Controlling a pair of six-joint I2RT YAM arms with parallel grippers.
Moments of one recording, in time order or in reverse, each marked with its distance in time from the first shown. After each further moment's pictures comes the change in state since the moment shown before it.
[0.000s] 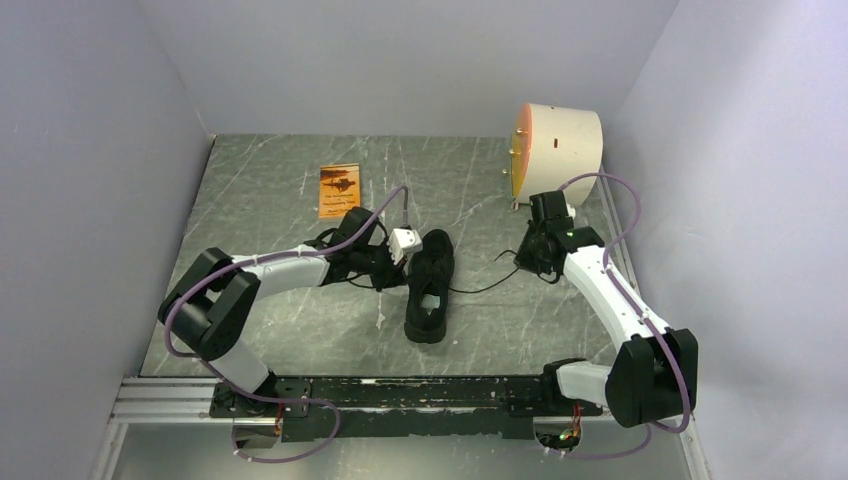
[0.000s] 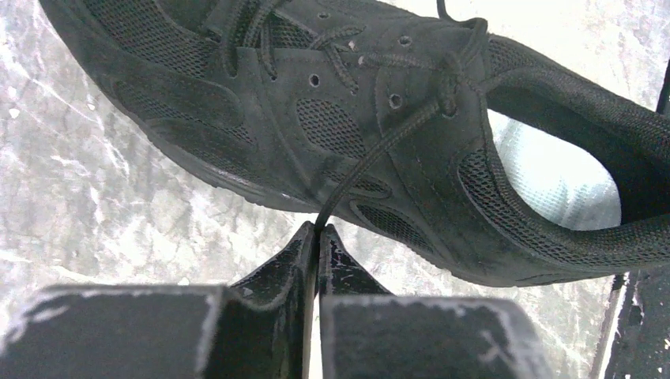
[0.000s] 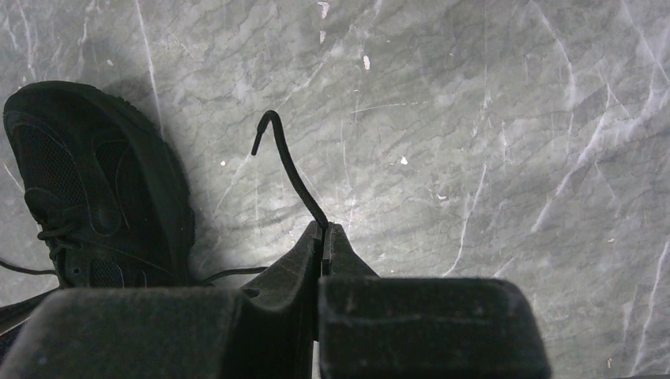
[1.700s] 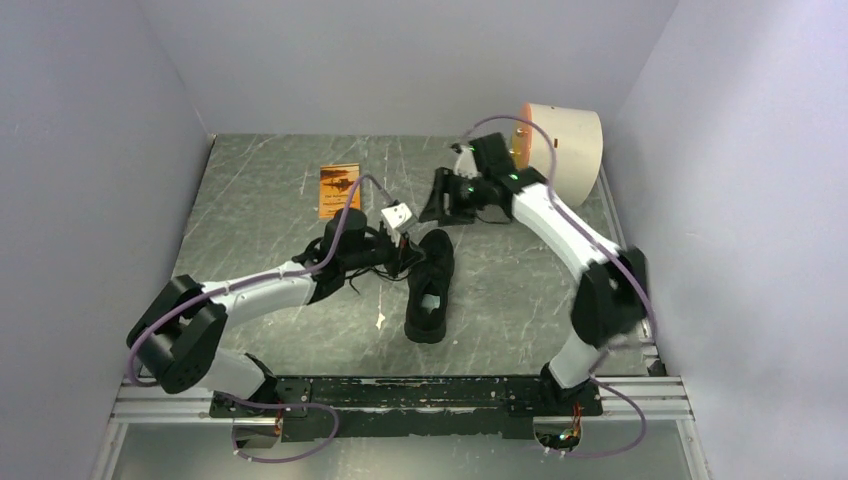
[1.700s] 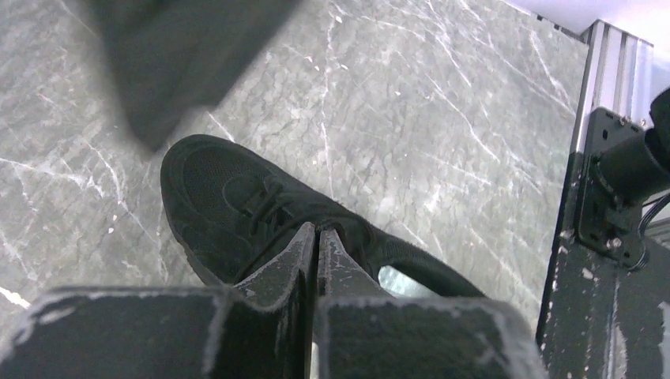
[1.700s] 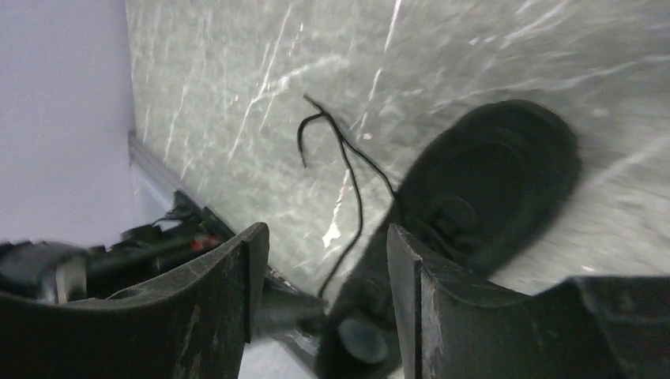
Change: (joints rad) left arm -0.083 -0.214 -0.134 0.440 -0.142 -0.358; right arm 0.262 0.571 0.636 0.064 -0.652 -0.100
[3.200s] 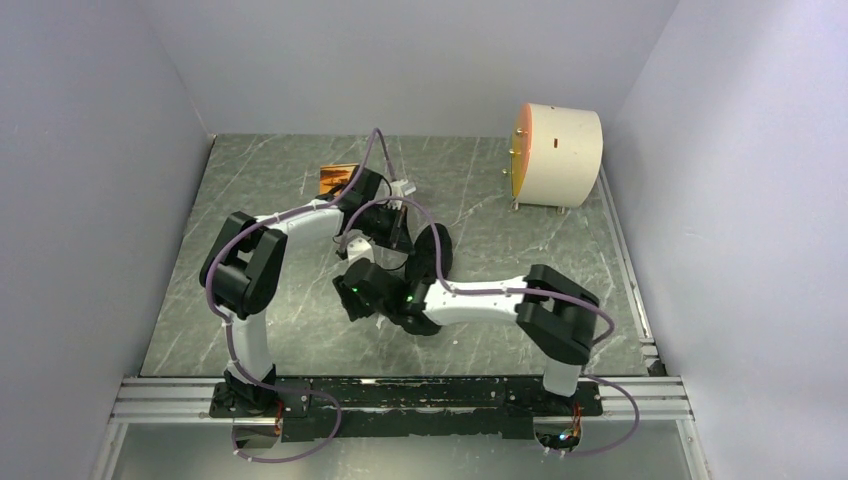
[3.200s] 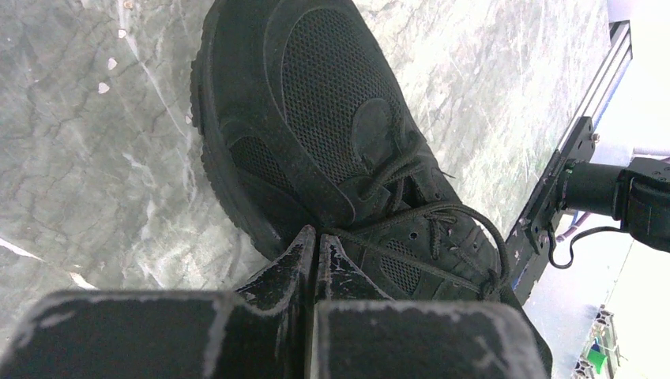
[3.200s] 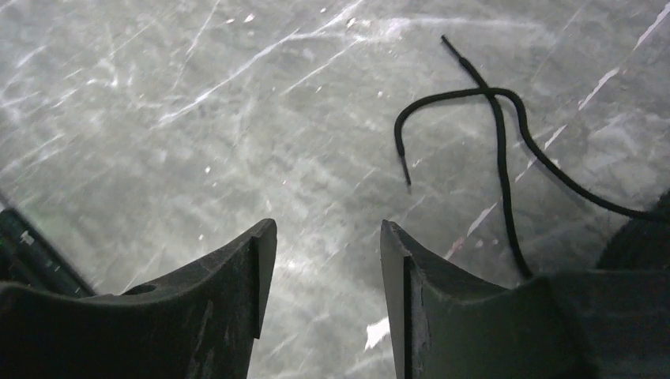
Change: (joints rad) left arm 0.221 0.508 0.563 -0.690 0.225 -0.171; right arm 0.734 -0.027 -0.441 0.652 0.808 -0.063
